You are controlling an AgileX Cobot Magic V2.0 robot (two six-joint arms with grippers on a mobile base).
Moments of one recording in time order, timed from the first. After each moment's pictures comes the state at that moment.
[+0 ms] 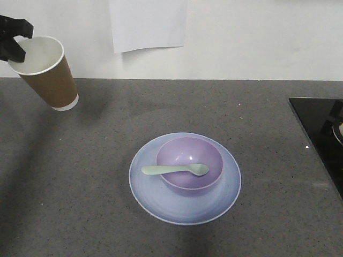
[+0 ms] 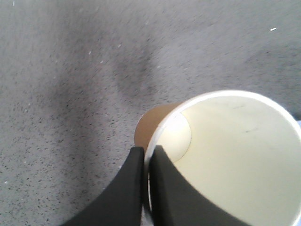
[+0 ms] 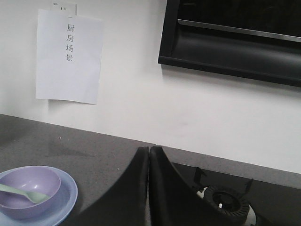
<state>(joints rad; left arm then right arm) 0.01 1.62 -1.84 -0.24 1.25 0.05 0.27 0.20 -1.15 -0.24 1.07 -0.05</state>
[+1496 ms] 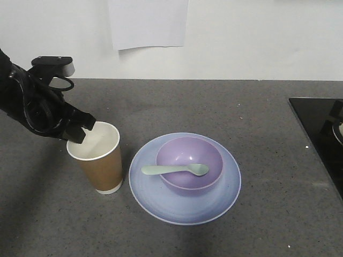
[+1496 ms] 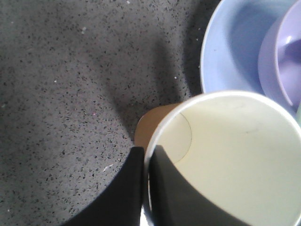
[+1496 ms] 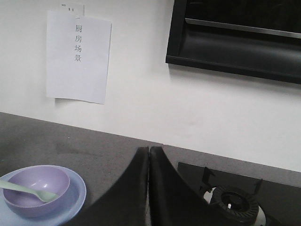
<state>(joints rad) -0.21 1.58 -1.38 -0.30 1.11 0.14 0.27 0.20 -1.15 -0.21 1.07 -0.05</state>
